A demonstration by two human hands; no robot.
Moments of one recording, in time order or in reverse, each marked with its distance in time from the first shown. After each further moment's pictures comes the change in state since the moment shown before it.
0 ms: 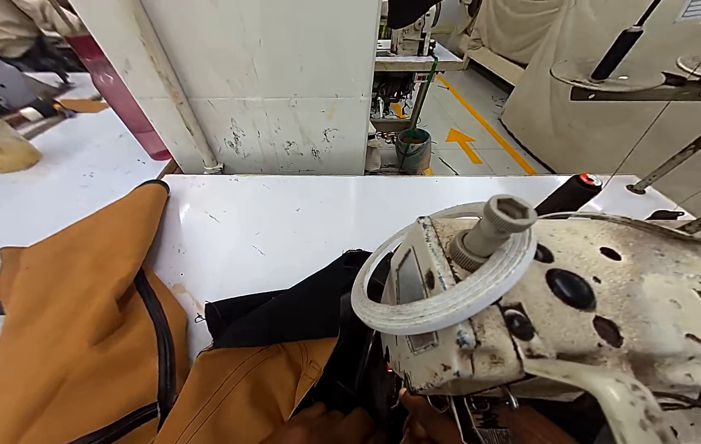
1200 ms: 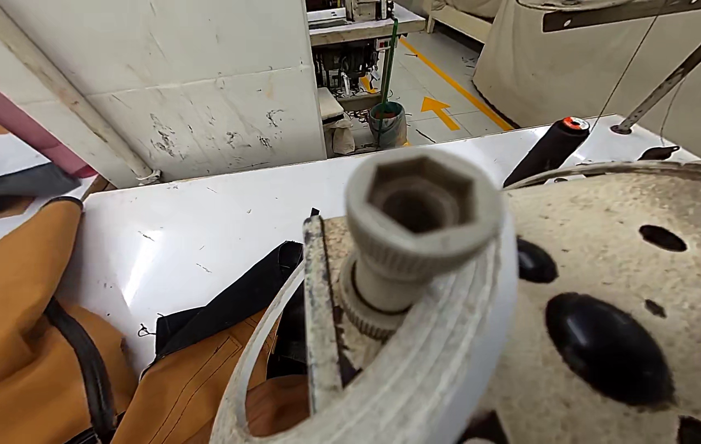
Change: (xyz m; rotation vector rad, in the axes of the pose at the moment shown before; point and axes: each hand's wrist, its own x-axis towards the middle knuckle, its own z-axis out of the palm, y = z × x) left_hand 0.013 -0.123 0.057 0.386 0.159 0.408; right_hand -0.009 0.053 0.106 0.059 0.366 -0.124
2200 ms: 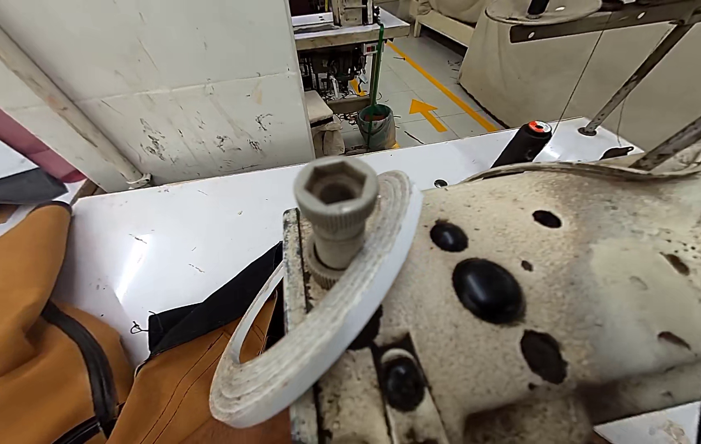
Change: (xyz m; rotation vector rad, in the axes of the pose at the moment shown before) left_hand 0.056 0.027 -0.064 -0.017 0.022 -0.075; right_hand 0.056 -0.034 -0.086 -0.031 -0.087 -0.010
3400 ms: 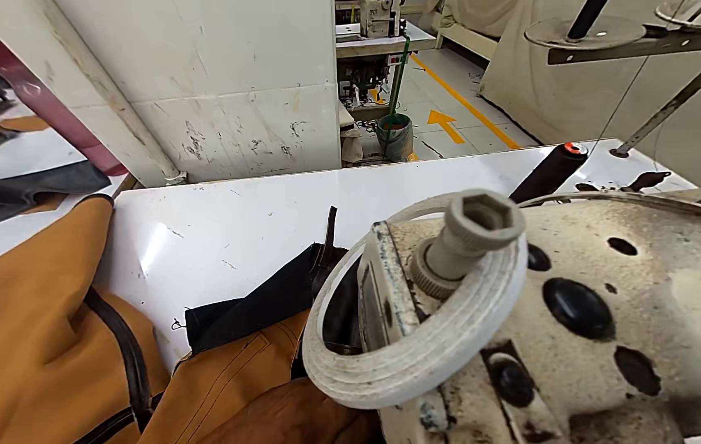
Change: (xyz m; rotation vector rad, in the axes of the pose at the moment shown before) left_hand 0.000 0.009 -0.031 -0.013 0.058 0.015; right_hand -0.006 0.001 -0.011 0.026 -0.074 0.011
